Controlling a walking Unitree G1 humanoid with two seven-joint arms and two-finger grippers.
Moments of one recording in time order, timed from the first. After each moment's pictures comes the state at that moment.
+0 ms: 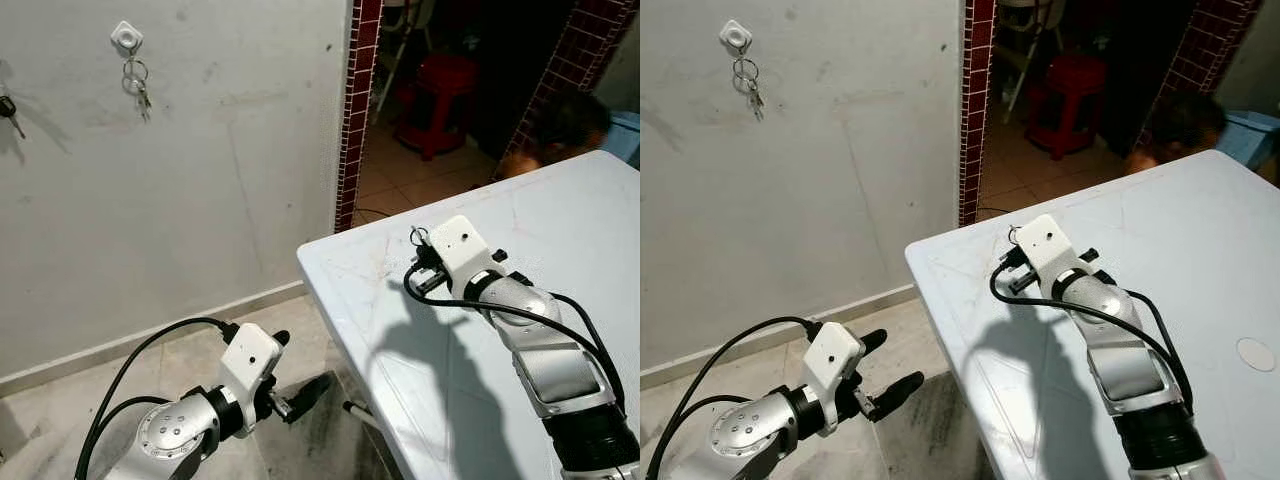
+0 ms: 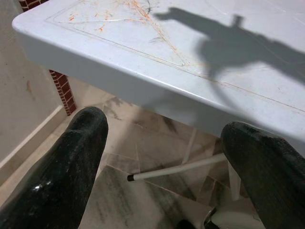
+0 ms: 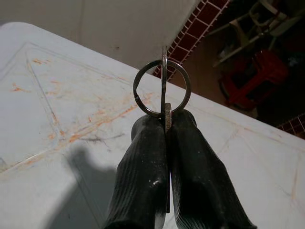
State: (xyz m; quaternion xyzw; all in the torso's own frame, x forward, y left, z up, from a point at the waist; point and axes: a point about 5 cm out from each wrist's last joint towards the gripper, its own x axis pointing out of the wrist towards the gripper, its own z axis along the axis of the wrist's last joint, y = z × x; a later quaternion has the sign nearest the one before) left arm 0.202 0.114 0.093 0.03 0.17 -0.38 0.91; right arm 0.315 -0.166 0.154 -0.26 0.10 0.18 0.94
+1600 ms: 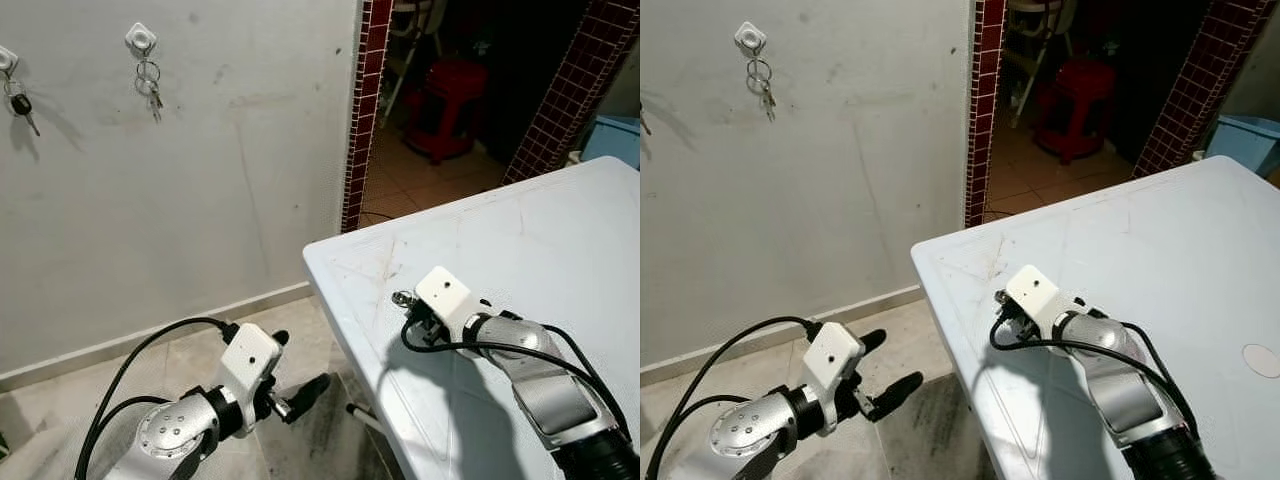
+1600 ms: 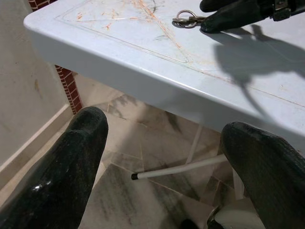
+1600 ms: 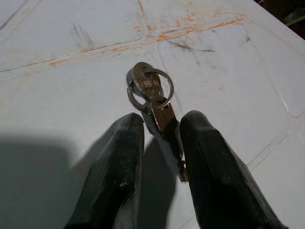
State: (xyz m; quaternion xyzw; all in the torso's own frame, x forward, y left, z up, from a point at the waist) left arm 0.202 0.115 0.093 0.04 0.17 -0.38 0.91; right arm 0.288 -0.173 0.107 -0.30 0.23 0.26 0.89
